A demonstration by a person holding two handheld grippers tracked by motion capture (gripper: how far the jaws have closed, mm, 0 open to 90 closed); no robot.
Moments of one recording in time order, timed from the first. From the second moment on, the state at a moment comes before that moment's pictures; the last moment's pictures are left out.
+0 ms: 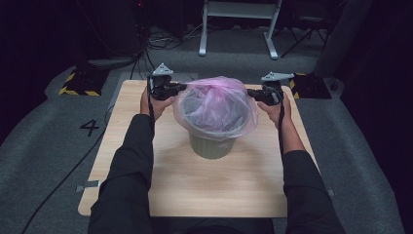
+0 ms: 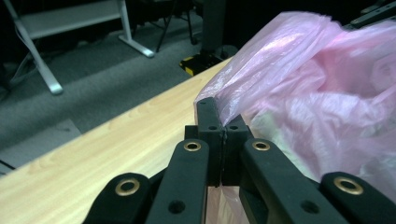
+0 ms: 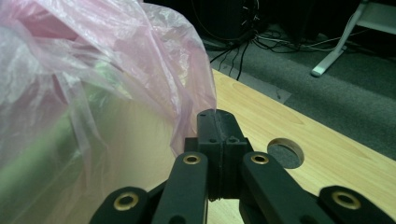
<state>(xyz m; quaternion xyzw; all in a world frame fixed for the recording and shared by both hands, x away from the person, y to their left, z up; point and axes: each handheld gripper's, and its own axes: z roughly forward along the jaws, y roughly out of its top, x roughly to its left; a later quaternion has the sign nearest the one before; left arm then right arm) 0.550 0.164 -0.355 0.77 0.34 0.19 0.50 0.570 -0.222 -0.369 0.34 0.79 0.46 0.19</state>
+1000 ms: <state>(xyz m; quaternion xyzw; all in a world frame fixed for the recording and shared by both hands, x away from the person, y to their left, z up) 0.531 0.207 -0.411 0.74 0.43 0.13 0.50 0.557 -0.250 -0.406 0.37 0.78 0.48 0.15</state>
